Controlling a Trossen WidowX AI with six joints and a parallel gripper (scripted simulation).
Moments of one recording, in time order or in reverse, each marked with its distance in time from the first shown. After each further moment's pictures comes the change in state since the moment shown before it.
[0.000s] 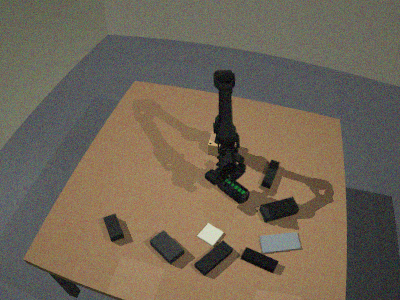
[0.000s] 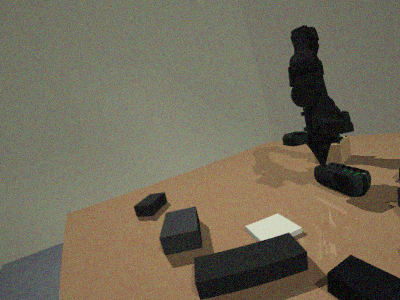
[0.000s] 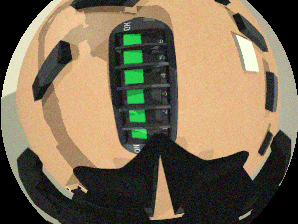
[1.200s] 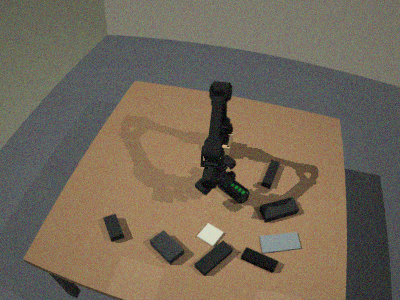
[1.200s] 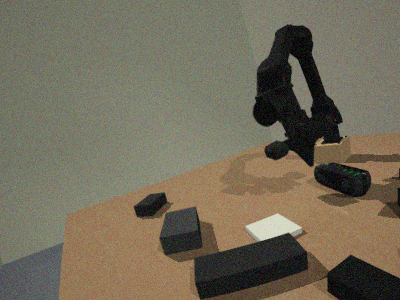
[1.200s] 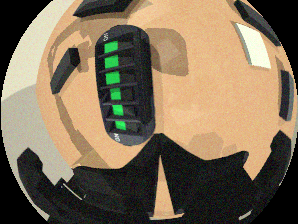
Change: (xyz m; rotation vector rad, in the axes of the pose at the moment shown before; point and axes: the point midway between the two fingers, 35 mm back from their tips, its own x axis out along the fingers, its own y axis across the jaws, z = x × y) arm -0.006 -0.043 -0.002 0.011 0.023 0.255
